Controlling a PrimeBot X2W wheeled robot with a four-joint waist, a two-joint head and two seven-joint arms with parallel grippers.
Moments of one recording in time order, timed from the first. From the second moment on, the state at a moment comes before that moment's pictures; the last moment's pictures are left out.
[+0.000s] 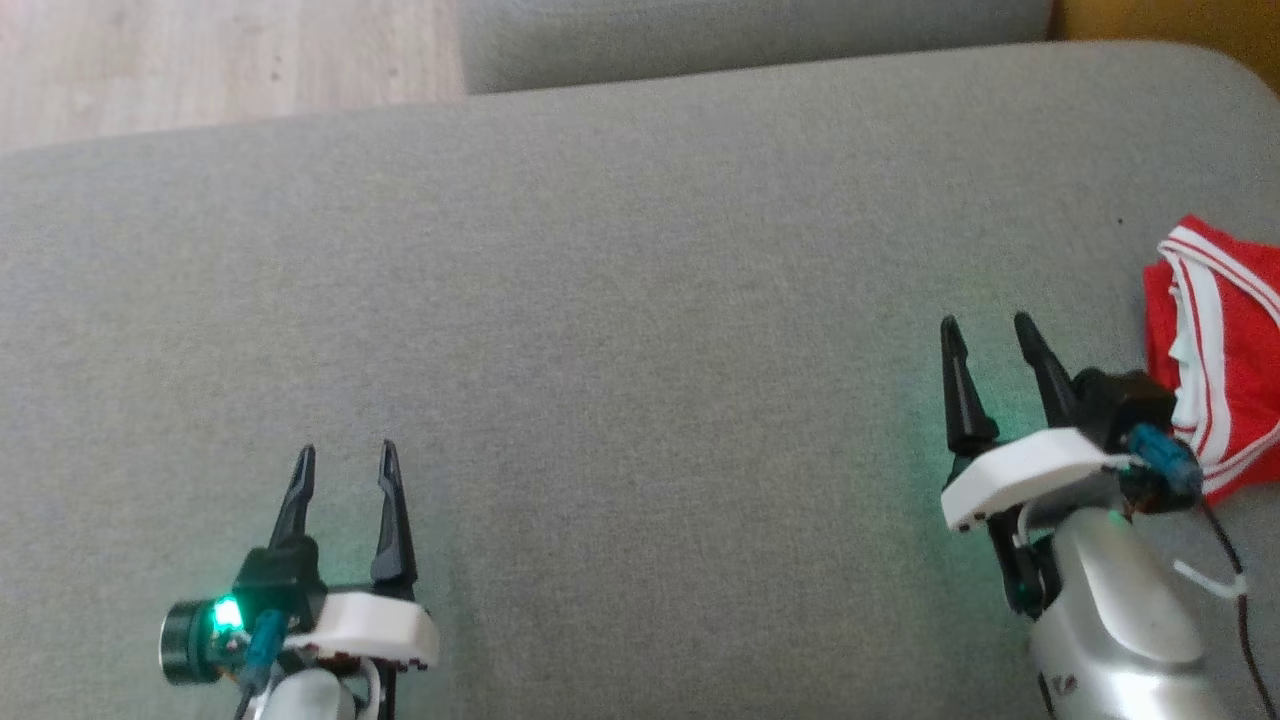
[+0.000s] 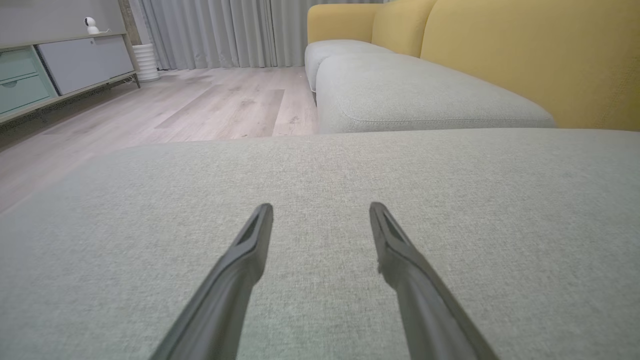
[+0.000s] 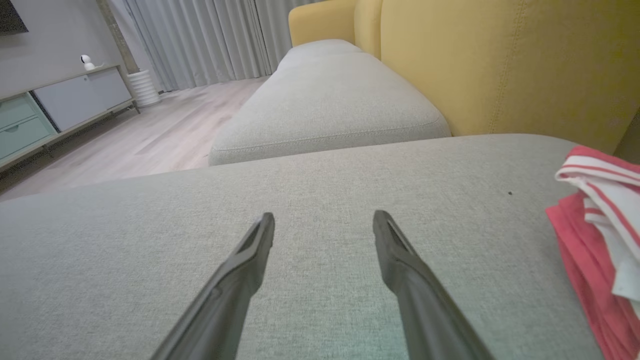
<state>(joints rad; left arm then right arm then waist) -0.12 0.05 -0.10 0.42 -0.11 0.05 -0.26 -0.37 -0.05 0.03 0.66 0.14 0.13 -0.25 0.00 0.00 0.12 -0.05</state>
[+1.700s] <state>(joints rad) 0.01 0.05 -0.05 0.45 -0.42 -0.01 -0.19 -0.20 -0.05 0.05 0.68 0.43 0.13 -0.18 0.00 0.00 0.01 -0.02</state>
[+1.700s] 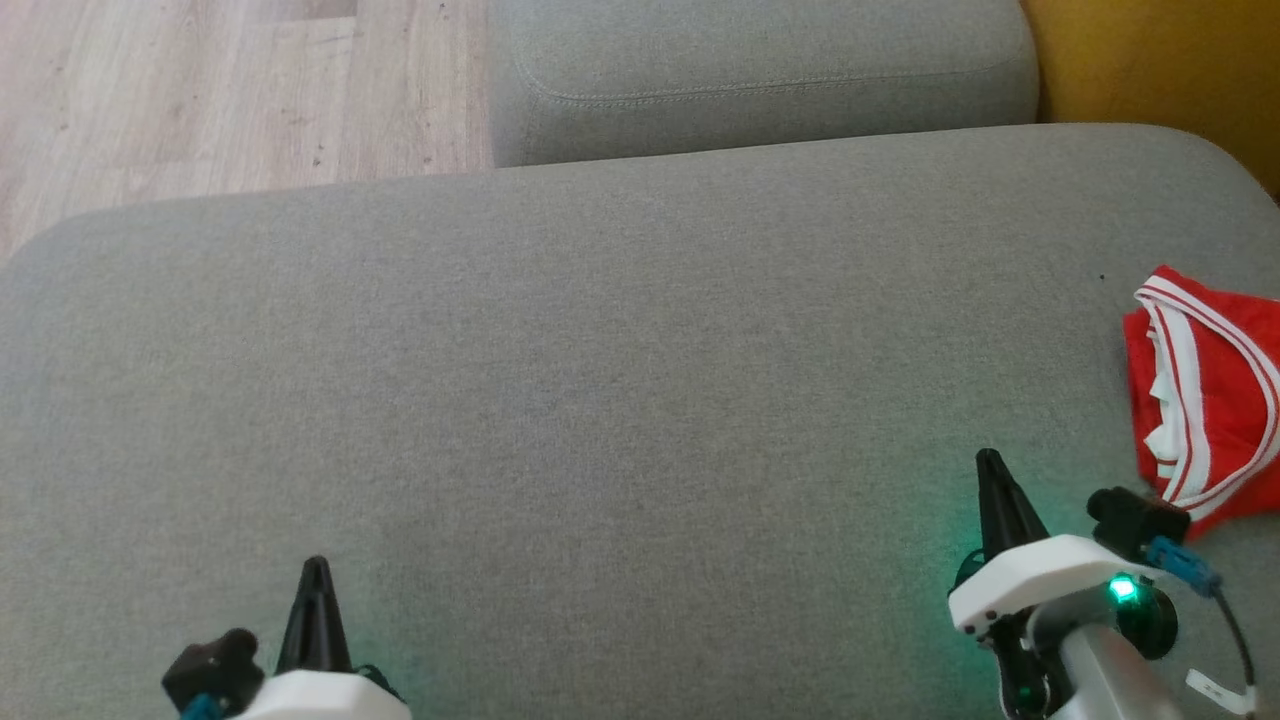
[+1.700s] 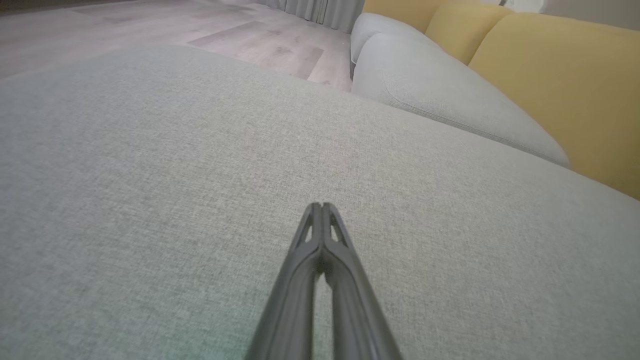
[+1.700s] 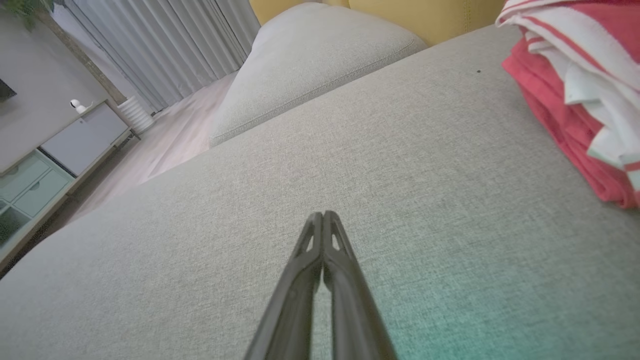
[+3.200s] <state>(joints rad) -0.02 0.05 0.00 0.38 -0.94 -0.06 -0.05 -0.15 -0.05 -0.03 0.51 0.94 0.13 -0.06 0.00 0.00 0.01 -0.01</state>
